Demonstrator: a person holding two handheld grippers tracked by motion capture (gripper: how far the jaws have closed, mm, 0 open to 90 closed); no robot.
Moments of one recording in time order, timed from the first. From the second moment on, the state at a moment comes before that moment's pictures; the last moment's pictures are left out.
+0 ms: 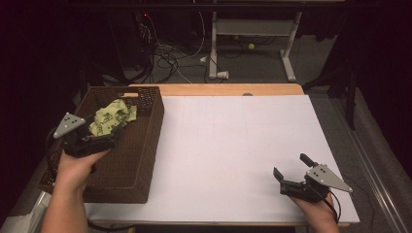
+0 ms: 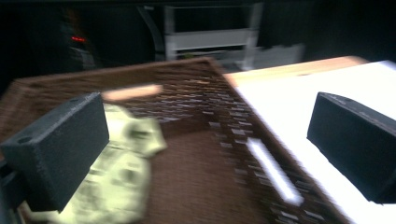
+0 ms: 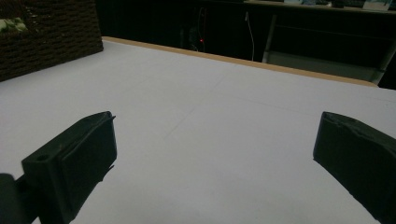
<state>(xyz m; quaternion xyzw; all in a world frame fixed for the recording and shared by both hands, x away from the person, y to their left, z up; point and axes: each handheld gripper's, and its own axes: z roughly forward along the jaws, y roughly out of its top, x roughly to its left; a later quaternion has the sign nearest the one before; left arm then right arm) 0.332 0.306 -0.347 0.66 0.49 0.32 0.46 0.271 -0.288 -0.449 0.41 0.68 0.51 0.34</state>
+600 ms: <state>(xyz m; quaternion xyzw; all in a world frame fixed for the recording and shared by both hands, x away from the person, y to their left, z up) 0.396 0.343 -0.362 0.65 0.60 0.27 0.38 0.269 -0.291 -0.447 0.41 0.67 0.51 0.34</state>
